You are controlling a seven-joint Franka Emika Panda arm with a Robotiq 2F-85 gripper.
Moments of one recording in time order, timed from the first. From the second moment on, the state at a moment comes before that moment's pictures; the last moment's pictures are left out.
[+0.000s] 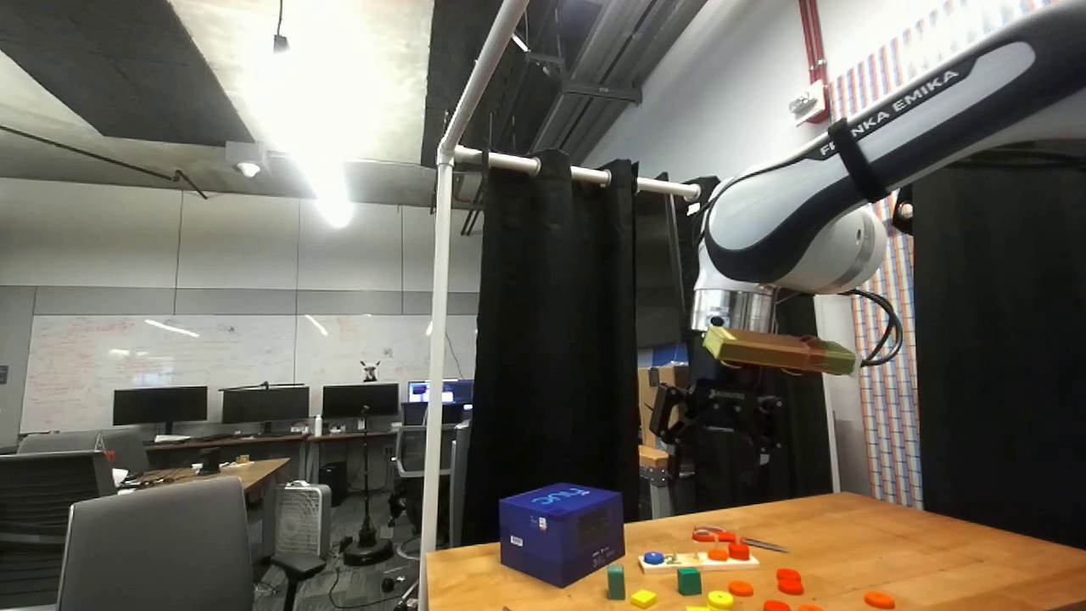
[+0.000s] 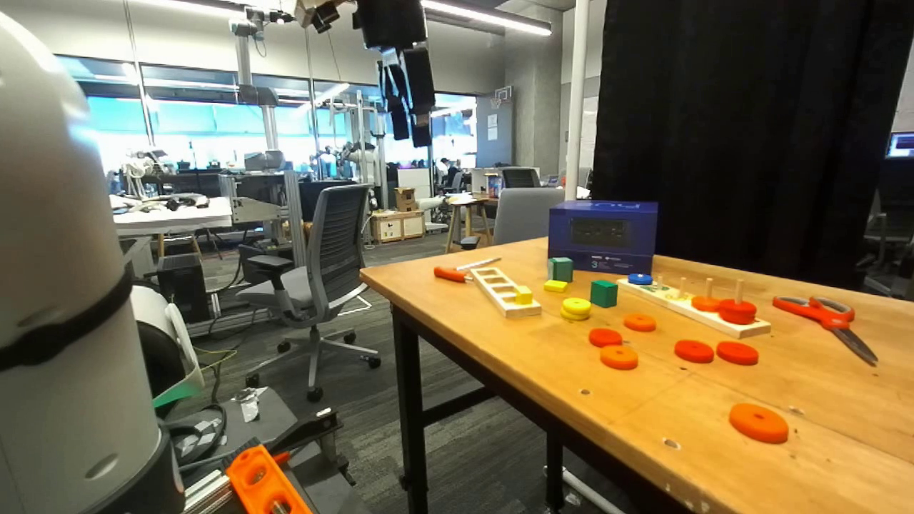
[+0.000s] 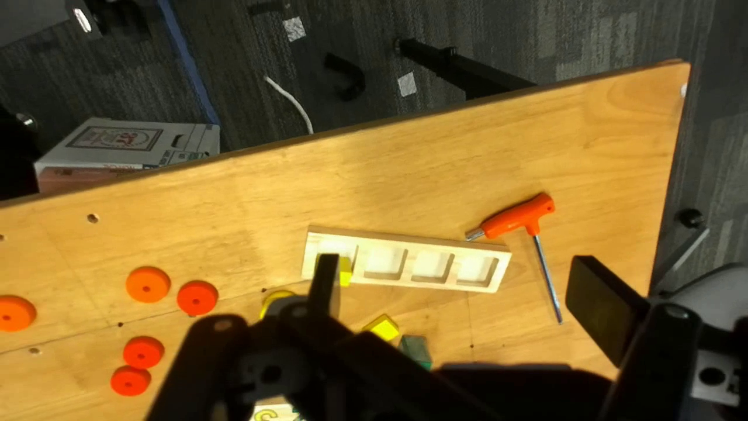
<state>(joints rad) 0.03 -0.79 0.22 -2.63 0.21 2.06 0.45</state>
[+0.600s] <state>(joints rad) -0.10 -0.48 0.22 -2.35 0.21 2.06 0.84</state>
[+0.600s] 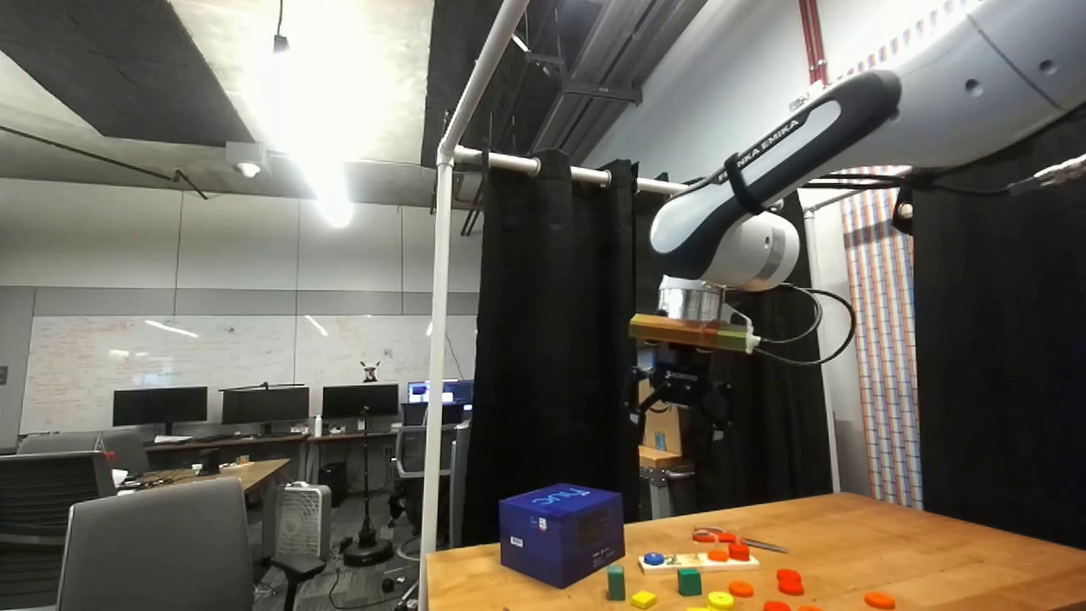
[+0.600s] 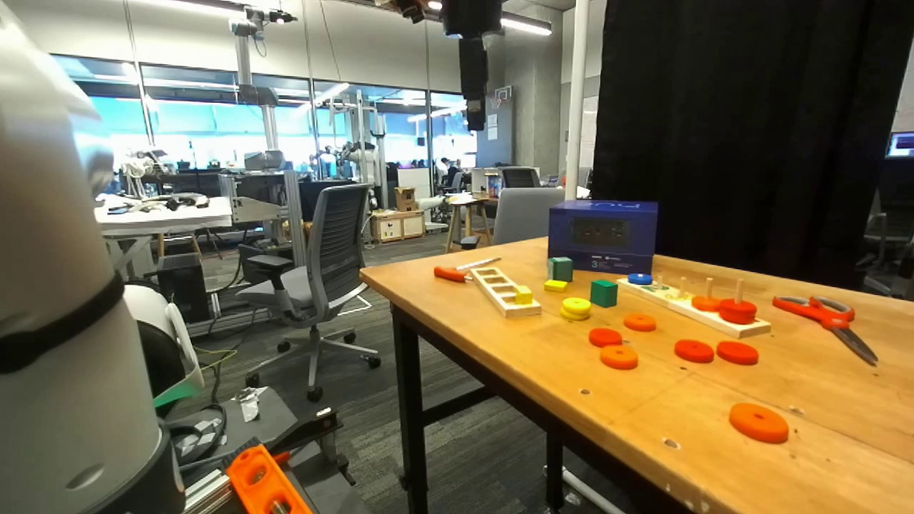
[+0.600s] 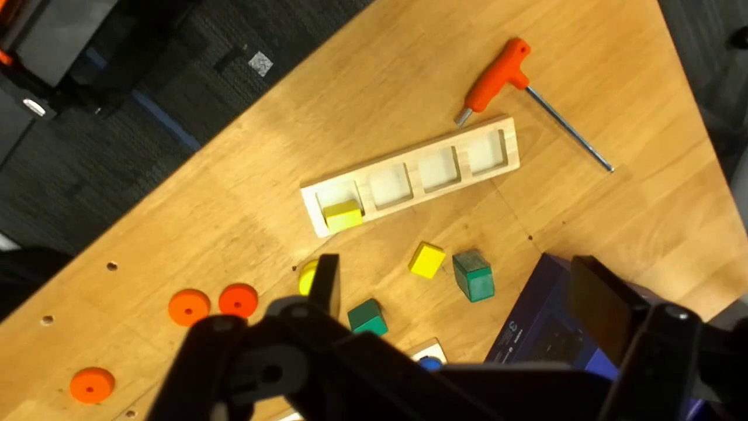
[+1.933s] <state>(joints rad) -0.14 -0.07 -0.05 -2.11 0.26 2.08 1.53</state>
